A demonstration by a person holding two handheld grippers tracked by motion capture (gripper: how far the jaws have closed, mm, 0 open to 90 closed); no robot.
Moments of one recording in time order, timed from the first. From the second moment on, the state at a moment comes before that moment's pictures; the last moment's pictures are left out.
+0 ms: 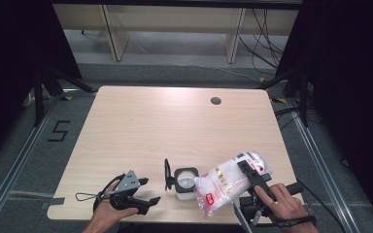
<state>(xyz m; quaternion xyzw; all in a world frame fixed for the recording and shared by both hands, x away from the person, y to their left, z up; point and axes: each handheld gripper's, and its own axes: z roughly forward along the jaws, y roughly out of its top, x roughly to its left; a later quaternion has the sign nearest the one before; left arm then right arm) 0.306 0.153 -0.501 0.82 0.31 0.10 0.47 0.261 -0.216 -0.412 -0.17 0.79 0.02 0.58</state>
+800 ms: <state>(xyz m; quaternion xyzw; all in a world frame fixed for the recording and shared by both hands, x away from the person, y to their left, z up) 0.306 0.153 -0.501 0.82 0.31 0.10 0.47 0.261 -0.216 -0.415 -0.17 0.80 0.02 0.58</state>
